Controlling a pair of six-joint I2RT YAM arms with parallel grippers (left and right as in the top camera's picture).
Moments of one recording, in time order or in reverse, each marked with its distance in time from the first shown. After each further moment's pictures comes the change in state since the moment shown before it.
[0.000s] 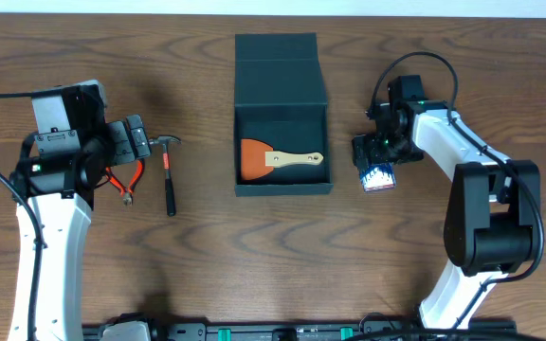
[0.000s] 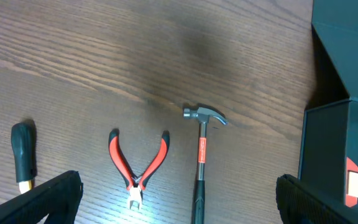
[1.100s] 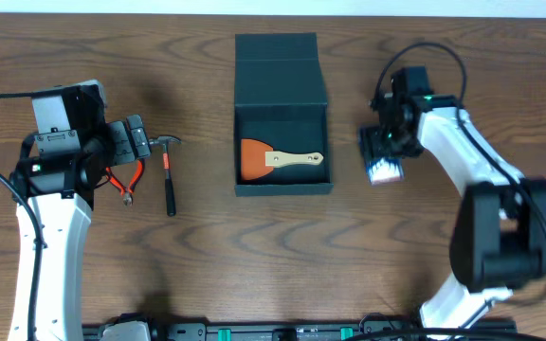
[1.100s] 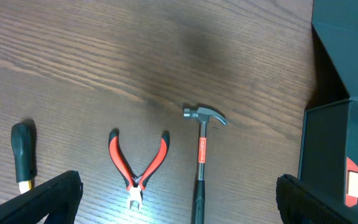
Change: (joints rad) left arm 0.000 0.000 0.000 0.000 0.000 0.000; right arm 0.018 -0.154 0.040 -0.058 0.012 0.023
